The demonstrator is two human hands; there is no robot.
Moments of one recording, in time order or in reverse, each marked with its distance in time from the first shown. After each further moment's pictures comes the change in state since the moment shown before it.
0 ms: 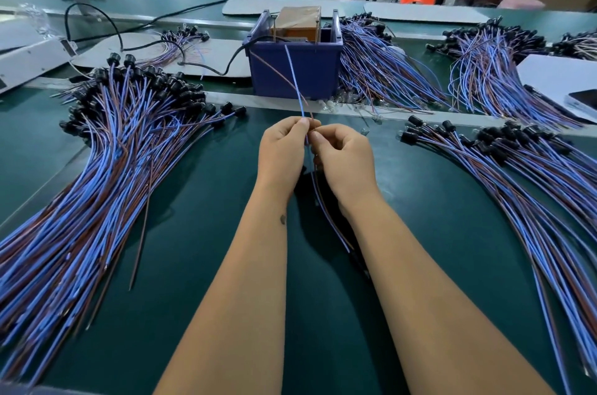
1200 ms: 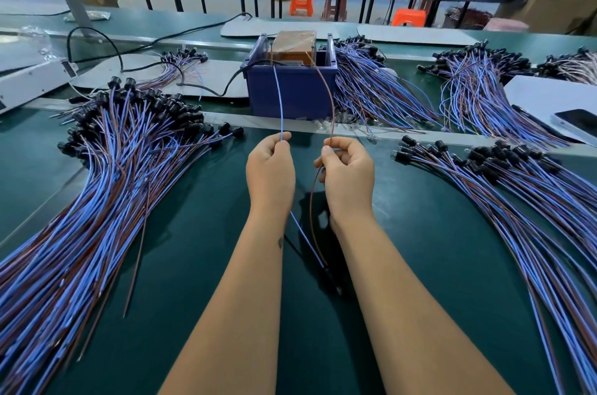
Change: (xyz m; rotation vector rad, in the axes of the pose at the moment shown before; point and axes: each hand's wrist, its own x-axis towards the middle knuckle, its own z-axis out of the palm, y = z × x) left_hand 0.001 0.005 -0.001 0.057 0.207 -0.044; right_hand 0.004 -0.002 0.005 0.154 0.198 0.042
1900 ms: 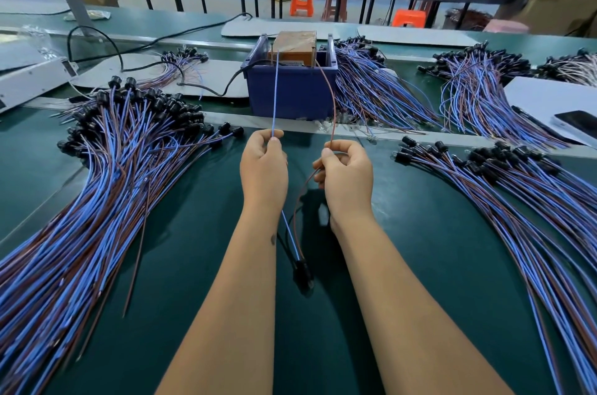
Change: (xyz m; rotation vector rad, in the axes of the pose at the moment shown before) left_hand 0.004 0.003 -0.007 -0.036 -0.013 0.044; right_hand 0.001 0.000 -0.001 -0.002 -0.020 0.035
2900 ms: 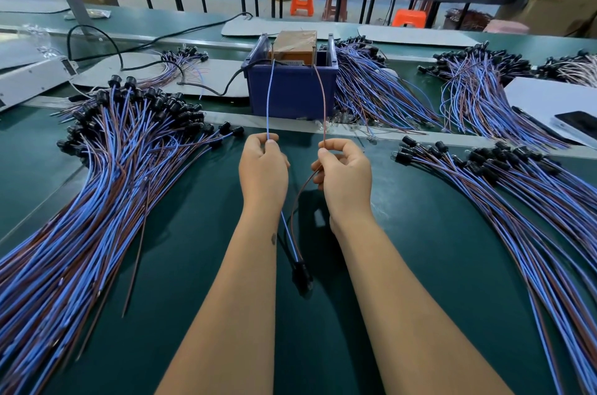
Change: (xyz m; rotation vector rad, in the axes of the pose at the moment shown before) left_hand 0.002 -0.002 -0.001 0.073 0.046 -0.049; right_hand -0.003 -0.003 0.000 -0.022 -0.039 0.011
